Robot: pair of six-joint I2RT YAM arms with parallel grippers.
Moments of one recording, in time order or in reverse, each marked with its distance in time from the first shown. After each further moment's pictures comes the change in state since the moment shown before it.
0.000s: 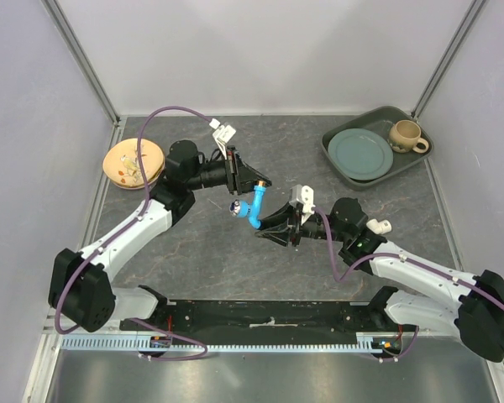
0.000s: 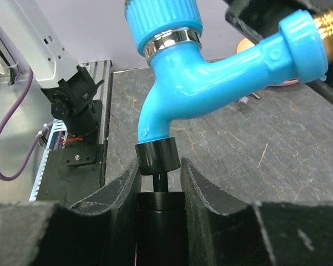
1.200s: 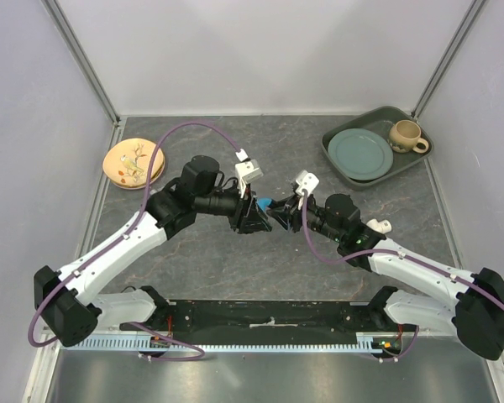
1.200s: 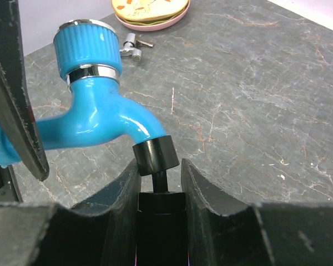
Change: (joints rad) left arm -0.201 -0.116 0.108 -0.622 -0.032 0.459; right arm -0.021 0.024 0.028 -0.202 0.445 0.002
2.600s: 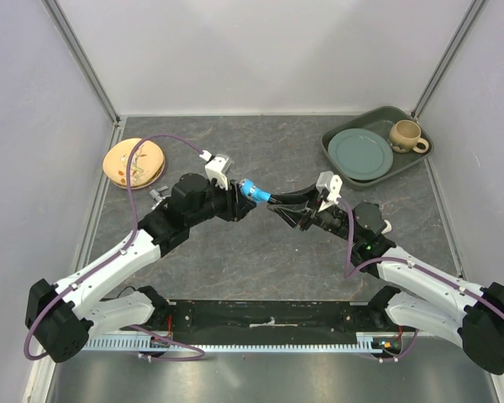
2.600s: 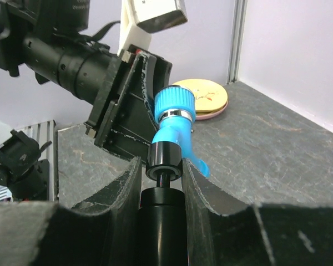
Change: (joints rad) left arm 0.014 -0.133 -0.251 0.222 -0.605 -0.263; right arm -0.045 -0.100 -0.087 0.371 -0.230 0.084
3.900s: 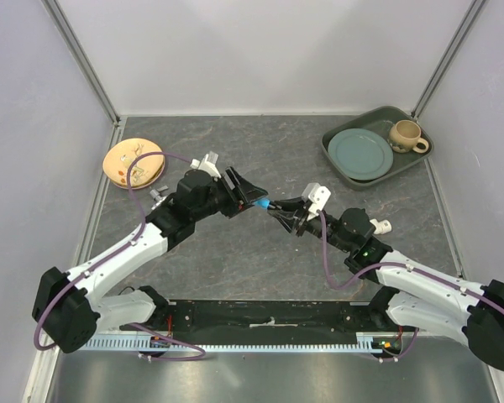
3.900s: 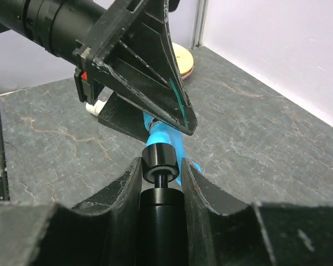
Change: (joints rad) left arm 0.023 0.071 -0.004 0.087 0.024 -0.699; right arm 0.093 -0.015 -0.026 -0.137 0.214 -0.190
